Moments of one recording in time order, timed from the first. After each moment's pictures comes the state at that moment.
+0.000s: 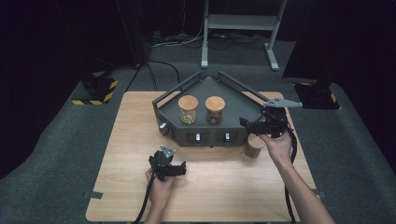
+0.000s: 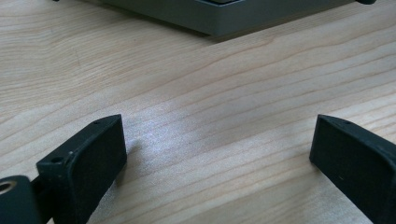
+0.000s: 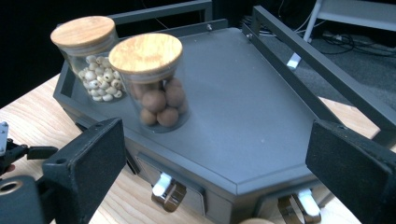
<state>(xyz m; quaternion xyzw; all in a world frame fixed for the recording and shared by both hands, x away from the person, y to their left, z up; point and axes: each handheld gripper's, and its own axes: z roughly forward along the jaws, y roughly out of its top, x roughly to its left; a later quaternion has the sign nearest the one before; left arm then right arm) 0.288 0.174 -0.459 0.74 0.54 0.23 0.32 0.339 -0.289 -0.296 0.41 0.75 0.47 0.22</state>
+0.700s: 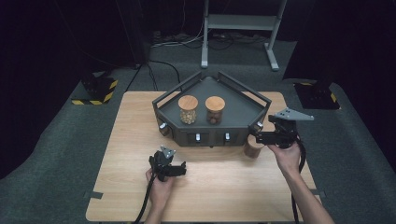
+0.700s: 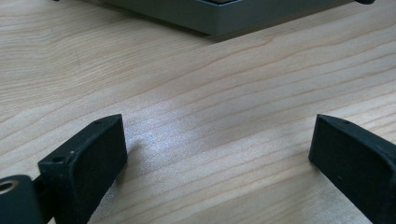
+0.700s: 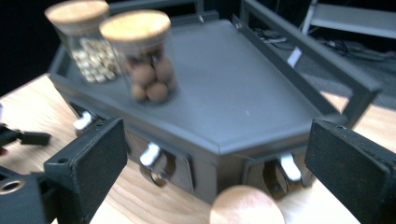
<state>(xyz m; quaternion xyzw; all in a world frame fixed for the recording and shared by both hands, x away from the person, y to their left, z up) 0.287 0.174 -0.460 0.74 0.54 0.23 0.32 0.316 -0.315 -0.325 0.41 0.74 0.47 0.23</state>
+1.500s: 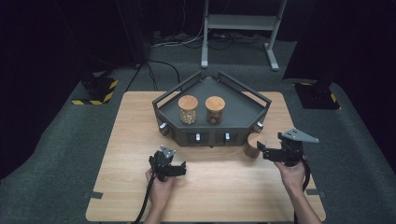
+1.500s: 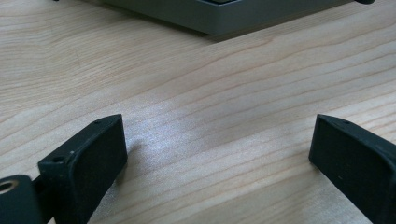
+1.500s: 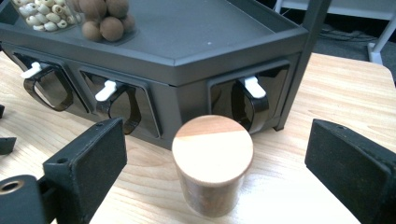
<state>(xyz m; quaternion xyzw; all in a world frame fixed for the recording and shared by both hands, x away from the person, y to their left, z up) 0.287 0.174 -0.460 0.74 0.54 0.23 0.32 0.284 -0.334 -0.377 0.45 0.72 0.46 0.26</state>
